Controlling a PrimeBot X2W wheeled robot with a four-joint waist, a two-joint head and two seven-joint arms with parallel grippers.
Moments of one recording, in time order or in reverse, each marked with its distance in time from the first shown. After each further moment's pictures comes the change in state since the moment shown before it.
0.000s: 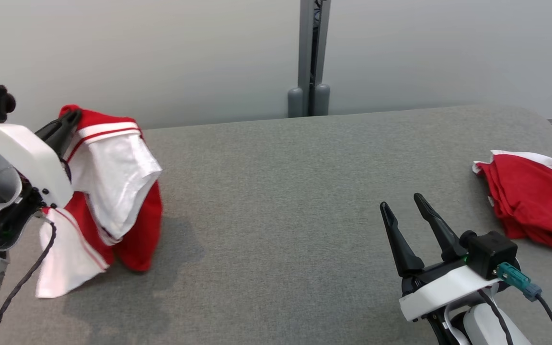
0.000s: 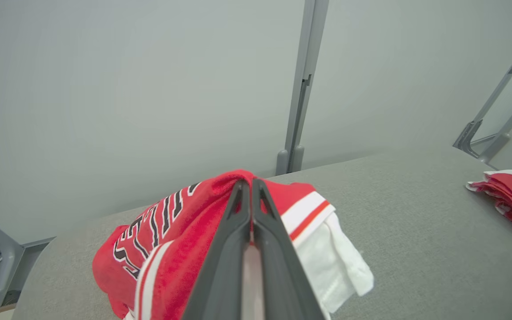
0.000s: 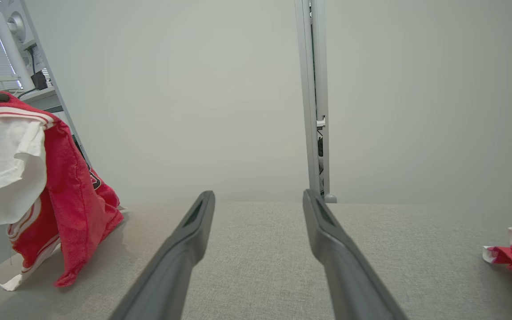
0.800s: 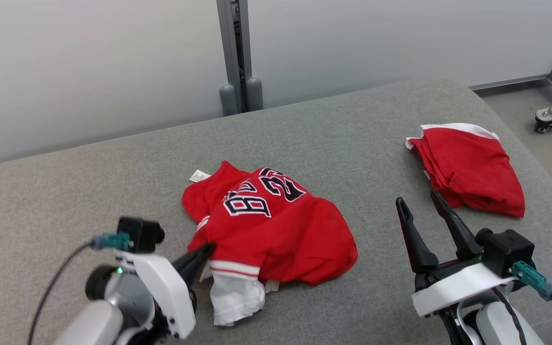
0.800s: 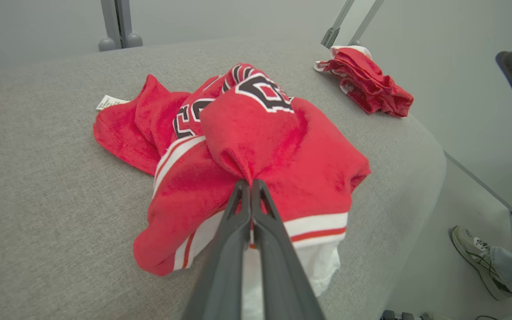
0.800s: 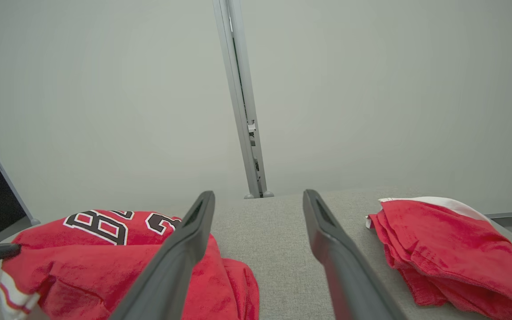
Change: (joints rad) left arm 0.336 -0.175 -0.197 -0.198 -0.036 0.035 -0.063; right arm 0.008 -0.013 -0.047 -0.011 -0.003 0.000 0.000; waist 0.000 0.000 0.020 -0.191
